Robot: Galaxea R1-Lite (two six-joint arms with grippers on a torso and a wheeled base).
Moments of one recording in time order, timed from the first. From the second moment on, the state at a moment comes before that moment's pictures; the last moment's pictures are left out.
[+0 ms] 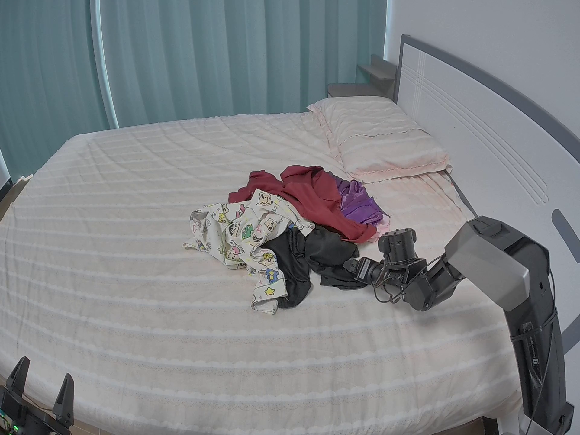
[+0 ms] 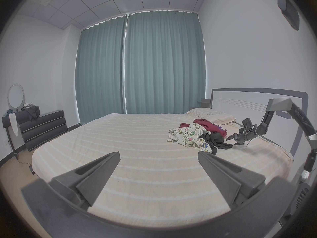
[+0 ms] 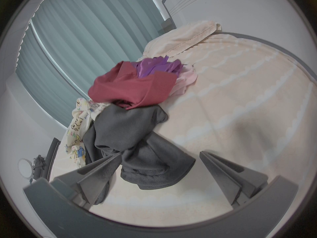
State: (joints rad) left arm 0.10 0.08 -0.02 0.00 0.00 0.00; right arm 0.37 2.59 -1.36 -0.65 -0.09 0.62
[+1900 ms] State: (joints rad) left arm 0.10 0.08 -0.02 0.00 0.00 0.00; right arm 0.48 2.04 -0.31 -1.27 0.17 0.77
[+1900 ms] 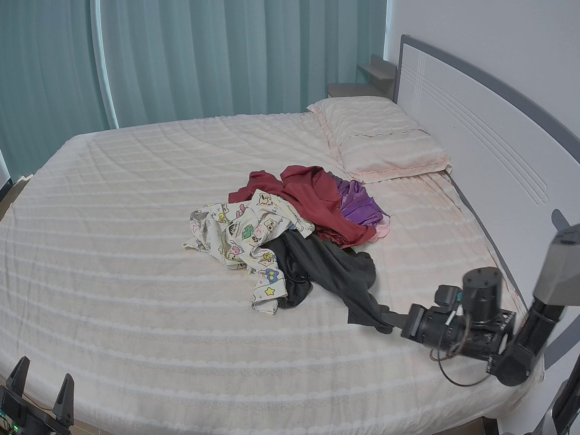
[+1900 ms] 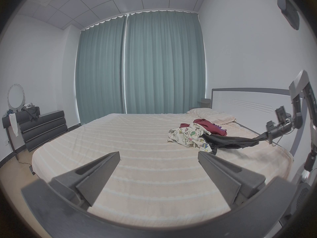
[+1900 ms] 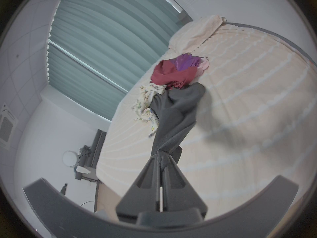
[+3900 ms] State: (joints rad) left arm -0.83 1.94 -0.50 -1.05 0.16 -0.27; right arm 0.64 1.53 -0.14 -1.35 0.30 0.81
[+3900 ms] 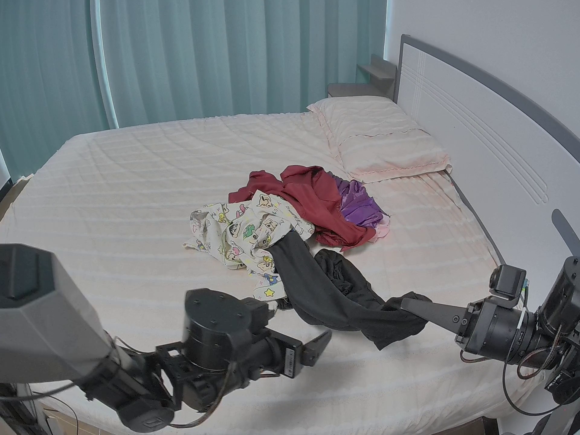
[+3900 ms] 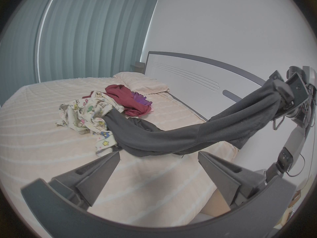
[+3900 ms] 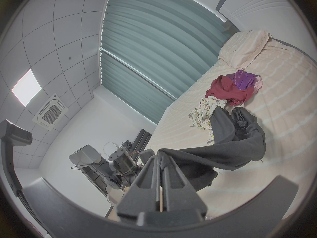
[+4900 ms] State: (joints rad) left arm -0.82 2.23 -0.83 -1.14 0.52 -0.39; right arm 0.68 1.31 -0.12 -1.34 0.30 0.79
